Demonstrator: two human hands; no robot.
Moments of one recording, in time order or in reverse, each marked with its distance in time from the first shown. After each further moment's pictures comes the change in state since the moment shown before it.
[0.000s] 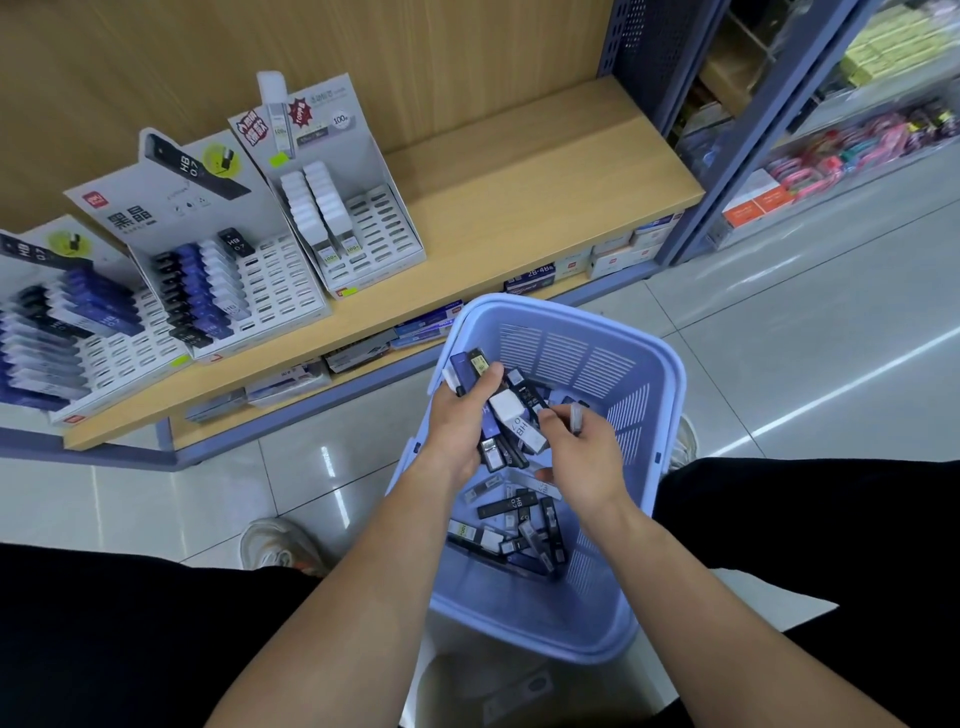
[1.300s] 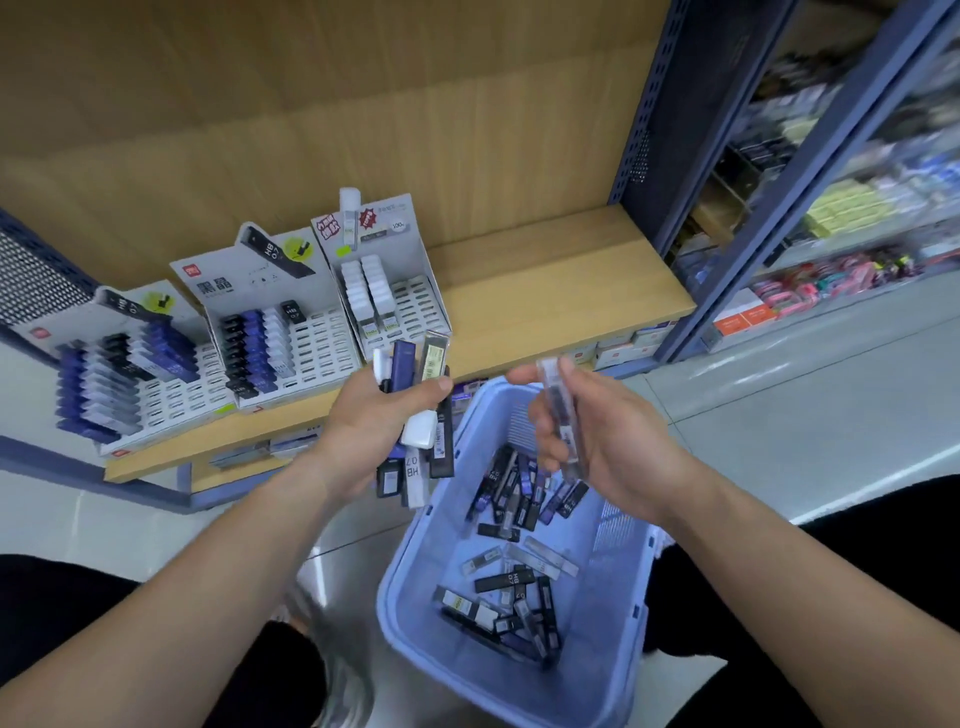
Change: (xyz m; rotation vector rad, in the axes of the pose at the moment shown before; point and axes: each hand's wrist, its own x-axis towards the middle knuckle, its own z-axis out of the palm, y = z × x) left_hand -0.073 0.142 -0.049 0.322 0.015 0.329; right_hand -0.031 -0.151 -0.030 0.259 -0.685 -0.129
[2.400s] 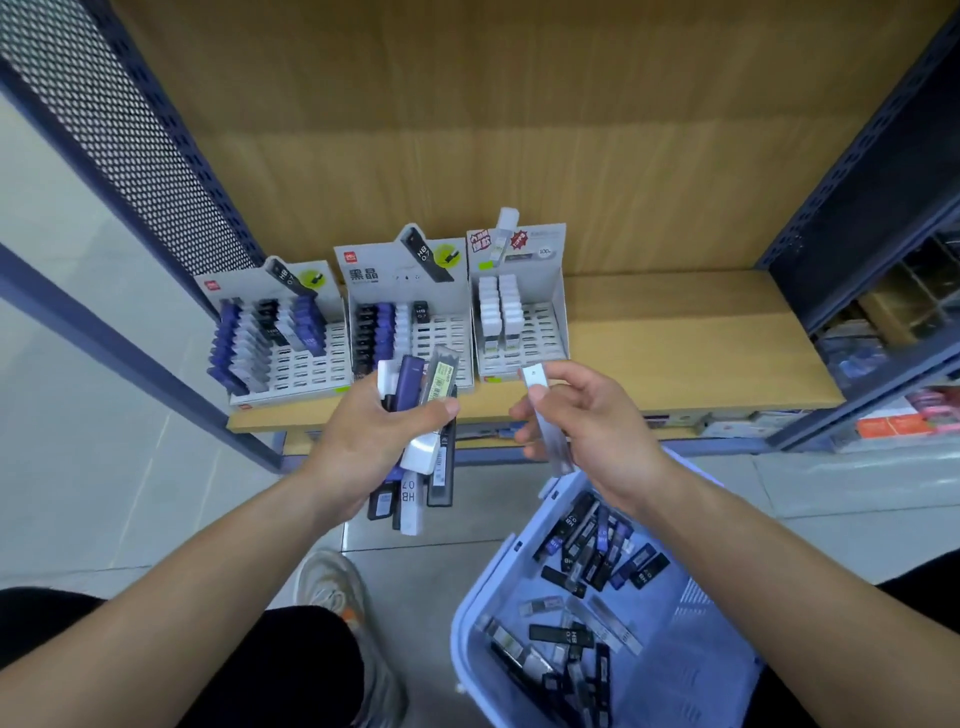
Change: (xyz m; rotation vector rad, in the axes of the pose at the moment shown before) left_hand -0.027 0.011 -0.102 0.013 0.195 0.105; right_hand 0.098 0.010 0.094 -0.270 -0.037 -0.041
